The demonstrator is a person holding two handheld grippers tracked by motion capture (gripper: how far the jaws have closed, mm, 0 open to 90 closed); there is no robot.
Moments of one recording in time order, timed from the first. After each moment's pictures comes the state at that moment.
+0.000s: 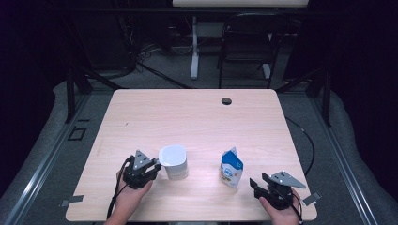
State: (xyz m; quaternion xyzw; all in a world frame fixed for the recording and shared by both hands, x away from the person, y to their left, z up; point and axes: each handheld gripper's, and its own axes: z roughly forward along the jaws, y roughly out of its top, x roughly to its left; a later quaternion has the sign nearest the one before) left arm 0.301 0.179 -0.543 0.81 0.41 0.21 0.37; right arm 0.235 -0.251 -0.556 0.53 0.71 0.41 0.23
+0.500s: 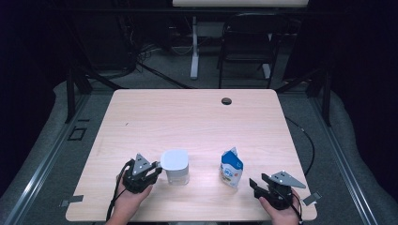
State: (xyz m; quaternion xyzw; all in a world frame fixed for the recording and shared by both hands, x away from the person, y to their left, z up) left arm 0.287 0.178 -0.541 0.81 0.38 0.21 0.38; right arm 0.235 -0.251 -0.556 0.53 0.71 0.41 0.23
